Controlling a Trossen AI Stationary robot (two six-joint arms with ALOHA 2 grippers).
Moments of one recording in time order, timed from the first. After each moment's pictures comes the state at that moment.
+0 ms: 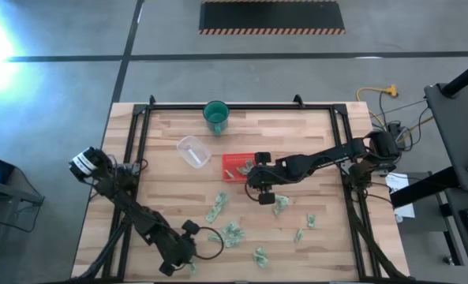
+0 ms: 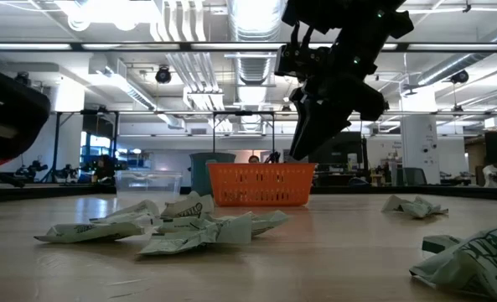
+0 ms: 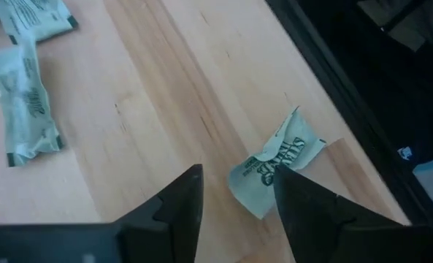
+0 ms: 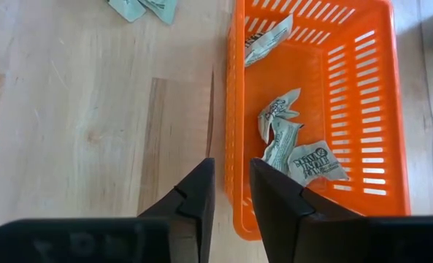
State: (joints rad) left arm -0.81 1.68 0.78 0.06 -0.07 -0.36; right arm 0.11 1.72 1.08 -0.41 0.23 -0.05
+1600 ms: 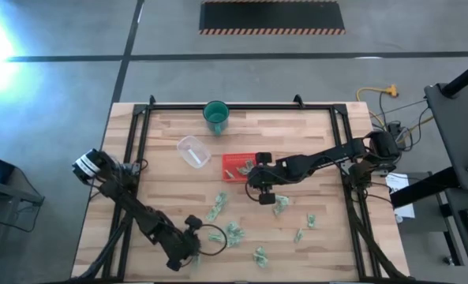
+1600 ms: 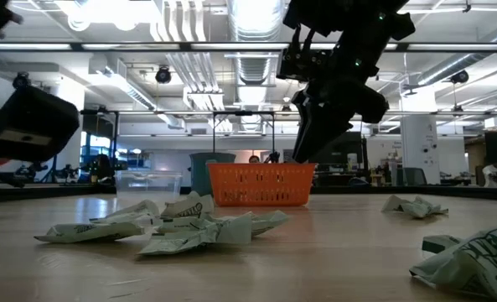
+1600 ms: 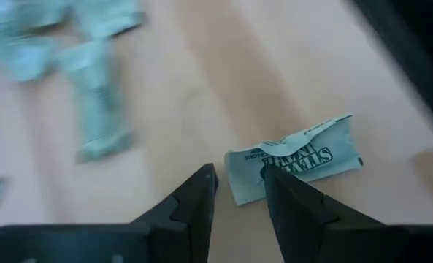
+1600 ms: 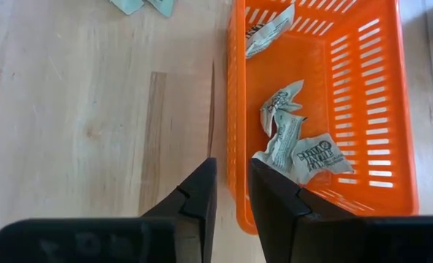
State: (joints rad) left arm -0.76 1.73 0.78 0.00 -0.19 -0.33; right arm 0.11 1.72 1.07 -0.41 0.23 -0.03
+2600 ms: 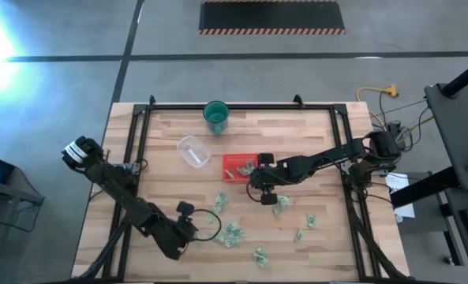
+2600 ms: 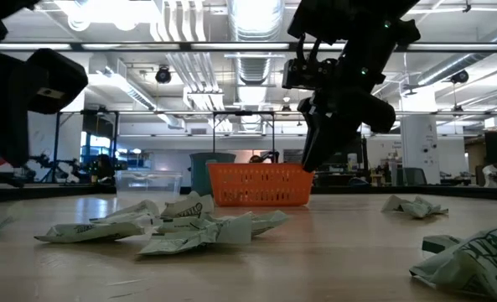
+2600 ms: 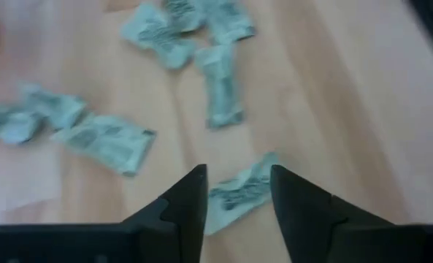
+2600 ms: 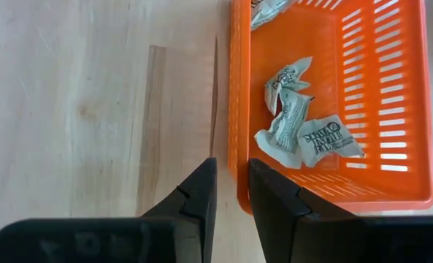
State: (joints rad) left arm -0.77 1.52 0.78 -0.20 -0.33 -0.41; right arm 0.11 1.72 1.03 -0.40 0.23 -0.02
